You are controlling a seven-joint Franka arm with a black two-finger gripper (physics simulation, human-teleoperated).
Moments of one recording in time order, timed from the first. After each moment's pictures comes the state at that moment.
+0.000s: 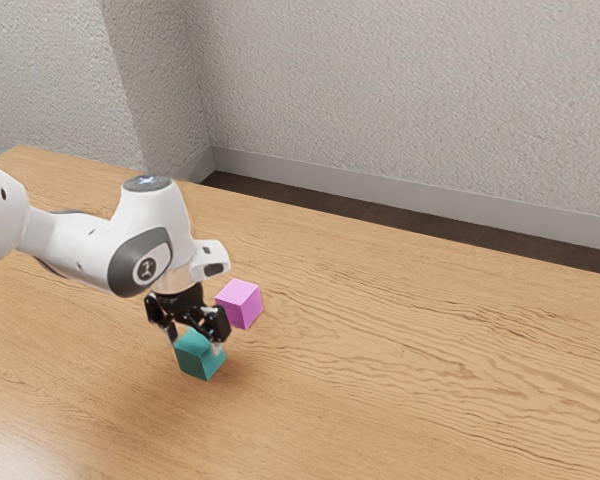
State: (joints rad) arm -0.41 0.07 0.38 -2.36 -0.03 2.43 -0.09
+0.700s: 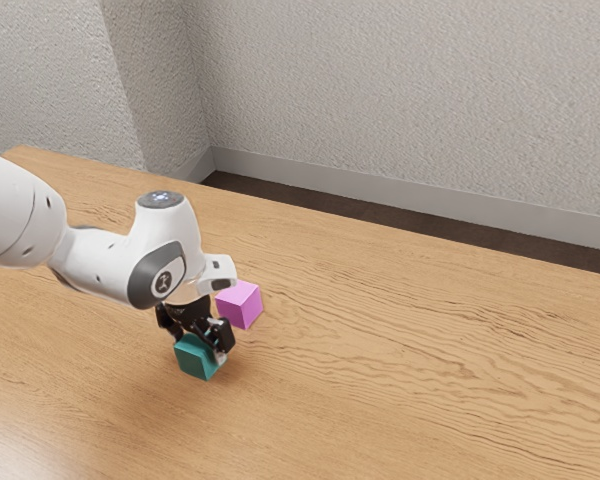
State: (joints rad) arm -0.40 0.20 0.37 -2.31 -0.09 2.50 0.04
